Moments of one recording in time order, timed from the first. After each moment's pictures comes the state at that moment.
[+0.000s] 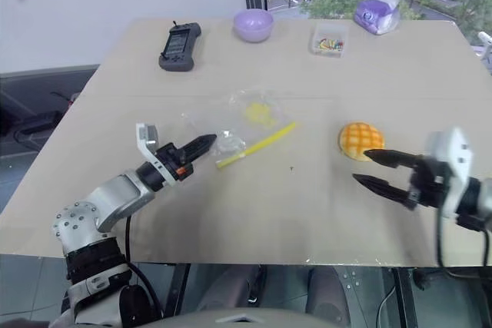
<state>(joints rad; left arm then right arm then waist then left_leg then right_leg) -0.31 0.25 0.53 -0.07 -1.70 1.20 0.17 0.08 -0.89 -0.34 -0.55 0.59 0.48 0.94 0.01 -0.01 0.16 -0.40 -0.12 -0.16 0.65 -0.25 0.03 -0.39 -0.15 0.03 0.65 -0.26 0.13</state>
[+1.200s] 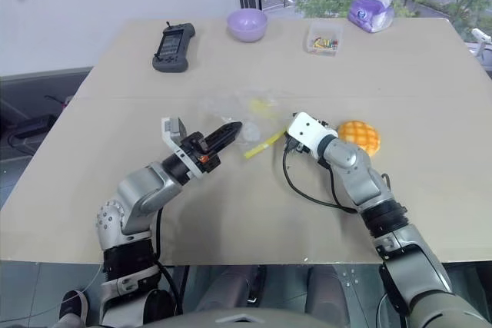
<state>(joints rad) -0.30 0.10 0.39 -0.15 -1.95 1.03 0.45 -0.55 -0.38 0.31 0.23 -0.24 0.03 0.47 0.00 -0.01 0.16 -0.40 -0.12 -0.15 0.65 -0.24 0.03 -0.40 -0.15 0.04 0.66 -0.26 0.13</state>
